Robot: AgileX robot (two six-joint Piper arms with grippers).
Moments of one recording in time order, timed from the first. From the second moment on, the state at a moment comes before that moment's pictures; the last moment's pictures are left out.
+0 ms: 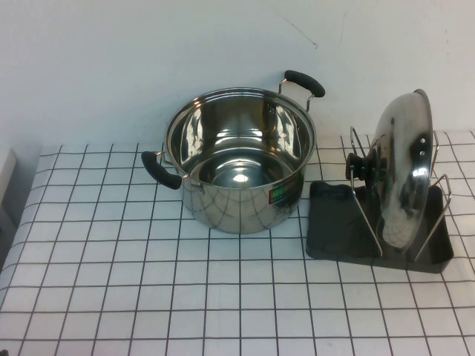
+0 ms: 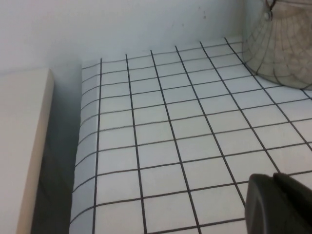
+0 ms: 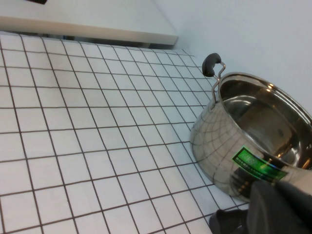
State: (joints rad) right arm -0.01 0.52 -0.53 1.10 1.01 -1.69; left arm -0.07 -0.01 0.03 -0.15 0.35 0.17
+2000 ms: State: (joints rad) right arm -0.02 0.17 -0.38 0.82 0.52 -1.58; left arm -0.07 -0.01 0.02 -0.08 0.37 -0.04
